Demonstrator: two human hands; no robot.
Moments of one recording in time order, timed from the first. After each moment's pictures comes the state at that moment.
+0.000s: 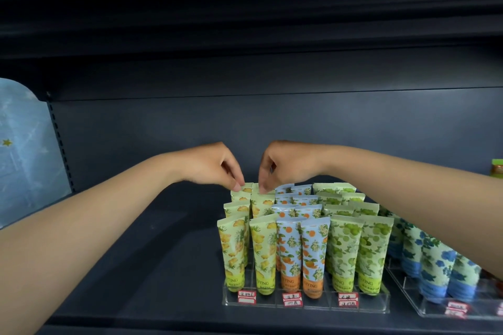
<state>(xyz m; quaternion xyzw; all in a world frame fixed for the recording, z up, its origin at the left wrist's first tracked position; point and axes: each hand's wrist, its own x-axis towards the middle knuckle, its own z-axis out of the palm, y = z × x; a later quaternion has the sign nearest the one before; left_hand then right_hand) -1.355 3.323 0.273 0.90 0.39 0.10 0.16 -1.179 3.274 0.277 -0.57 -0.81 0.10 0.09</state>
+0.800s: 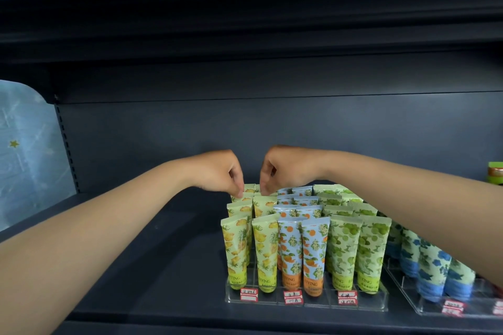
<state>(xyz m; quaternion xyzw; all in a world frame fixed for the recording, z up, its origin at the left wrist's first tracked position) -1.349 3.313 0.269 0.90 0.41 0.07 0.11 -1.185 3.268 0.276 -0.58 -0.81 0.08 0.07</state>
